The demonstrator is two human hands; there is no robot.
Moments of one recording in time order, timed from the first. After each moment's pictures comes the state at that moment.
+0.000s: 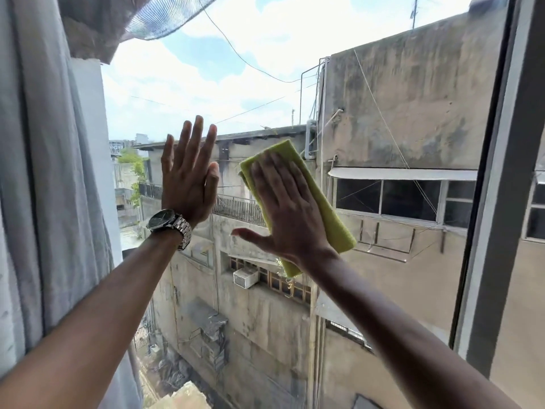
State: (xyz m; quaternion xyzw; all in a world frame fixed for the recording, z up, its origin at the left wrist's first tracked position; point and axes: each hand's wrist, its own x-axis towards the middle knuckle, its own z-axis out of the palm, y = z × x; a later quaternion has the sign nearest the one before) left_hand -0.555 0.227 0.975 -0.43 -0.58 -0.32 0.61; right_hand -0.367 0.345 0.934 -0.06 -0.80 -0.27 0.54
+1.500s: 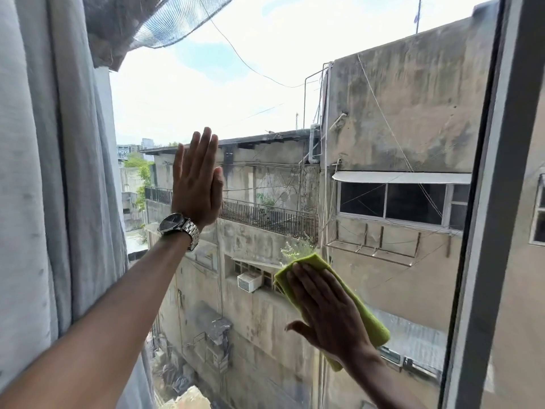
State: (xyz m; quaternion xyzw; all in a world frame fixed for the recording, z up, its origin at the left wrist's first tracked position) left_hand -0.557 0.225 0.974 -0.46 -0.56 -0.34 0.60; right_hand -0.295 0.377 0.776 -0.11 -0.85 -0.34 0.38
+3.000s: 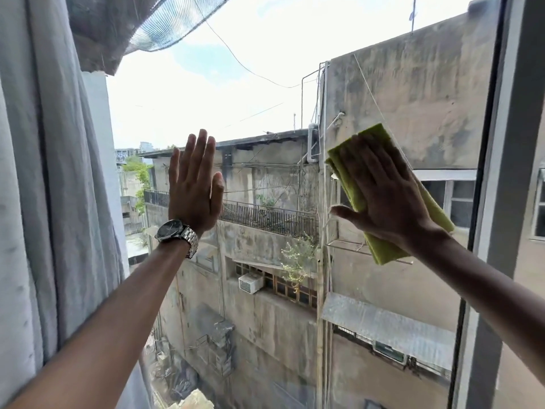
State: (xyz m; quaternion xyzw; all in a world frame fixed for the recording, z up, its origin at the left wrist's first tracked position) left_hand -0.555 0.228 0.974 -0.45 -0.57 -0.34 0.60; right_hand -0.252 0.443 0.979 -0.11 -0.77 -0.37 0.52
